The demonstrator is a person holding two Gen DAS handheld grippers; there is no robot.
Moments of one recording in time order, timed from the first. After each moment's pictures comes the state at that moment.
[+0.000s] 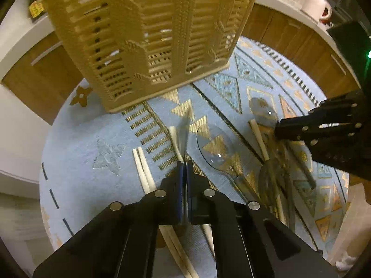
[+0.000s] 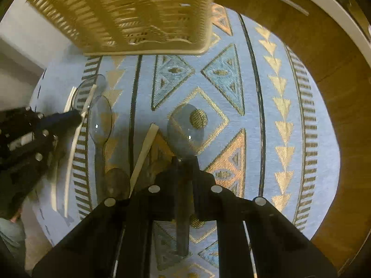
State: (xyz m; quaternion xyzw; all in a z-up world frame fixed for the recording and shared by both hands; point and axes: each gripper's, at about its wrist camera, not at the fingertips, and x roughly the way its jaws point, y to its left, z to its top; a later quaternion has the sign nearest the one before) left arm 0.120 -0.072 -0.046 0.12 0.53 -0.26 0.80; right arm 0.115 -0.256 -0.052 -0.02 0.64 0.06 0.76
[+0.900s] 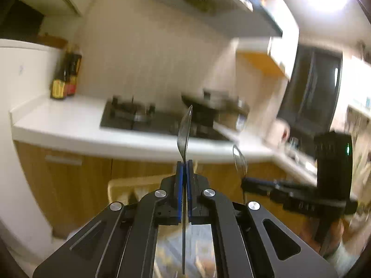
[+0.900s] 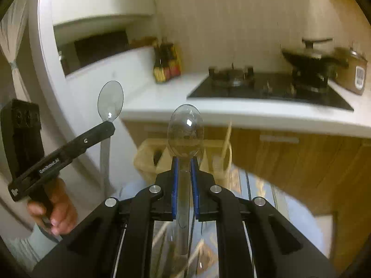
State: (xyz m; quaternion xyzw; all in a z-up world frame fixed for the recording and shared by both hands) left arm 0.107 -0.011 0.141 -0.12 0.17 -0.33 0.92; right arm 0.084 -0.272 0.144 0.08 0.27 0.15 0.95
